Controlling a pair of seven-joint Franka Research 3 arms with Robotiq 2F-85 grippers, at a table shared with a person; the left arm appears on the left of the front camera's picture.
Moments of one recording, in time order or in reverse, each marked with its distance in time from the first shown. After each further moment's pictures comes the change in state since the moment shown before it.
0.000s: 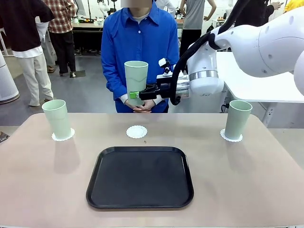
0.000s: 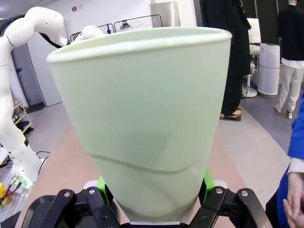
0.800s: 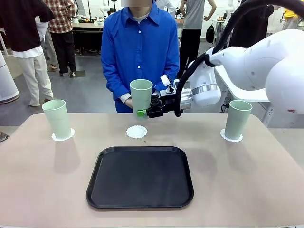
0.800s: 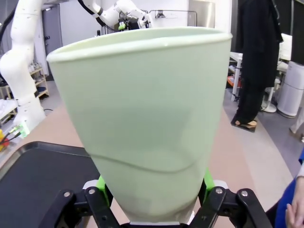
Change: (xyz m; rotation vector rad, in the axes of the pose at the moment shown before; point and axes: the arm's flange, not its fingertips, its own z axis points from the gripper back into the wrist) left arm 0.000 0.000 0.000 0.000 0.000 0.000; right arm -0.076 -0.046 0.002 0.162 0.022 0.173
